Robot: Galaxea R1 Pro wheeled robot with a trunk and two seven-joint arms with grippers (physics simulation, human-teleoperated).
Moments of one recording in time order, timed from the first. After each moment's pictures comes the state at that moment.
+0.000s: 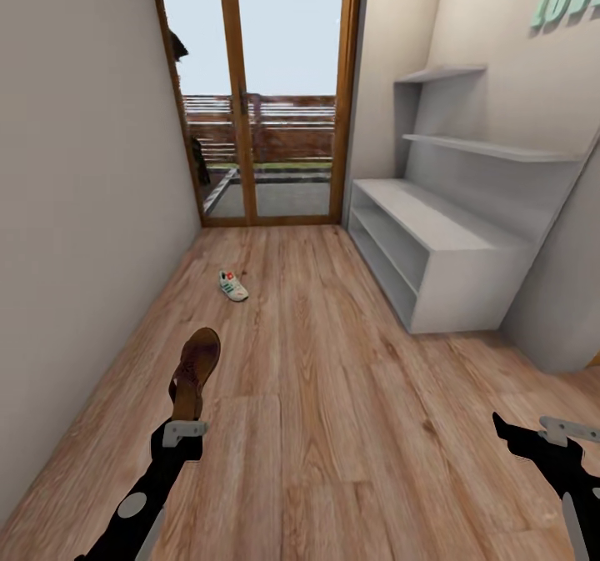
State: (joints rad) left arm -0.26 0.06 -0.02 -0.98 0.02 -0.12 -0.01; right arm -0.21 -0.13 -0.55 -1.32 0.05 0.29 0.24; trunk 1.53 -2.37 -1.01
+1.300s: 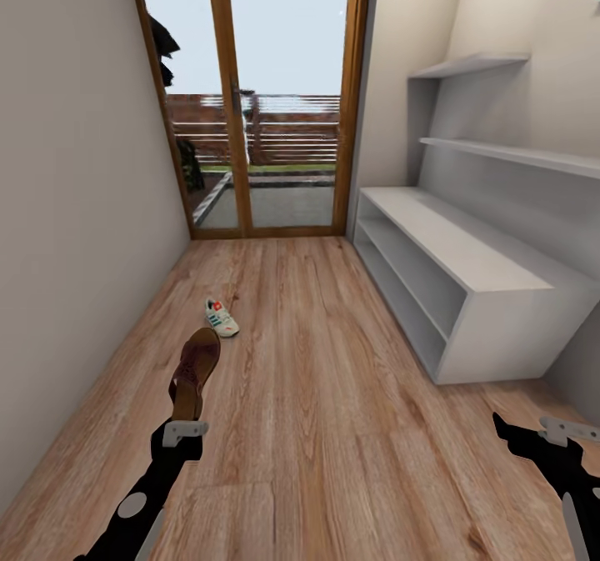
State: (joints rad) left arm -0.26 0.06 -0.02 -0.98 0.02 -0.12 -0.01; right arm -0.21 -0.13 -0.55 -1.32 0.05 0.29 0.24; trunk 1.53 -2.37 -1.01
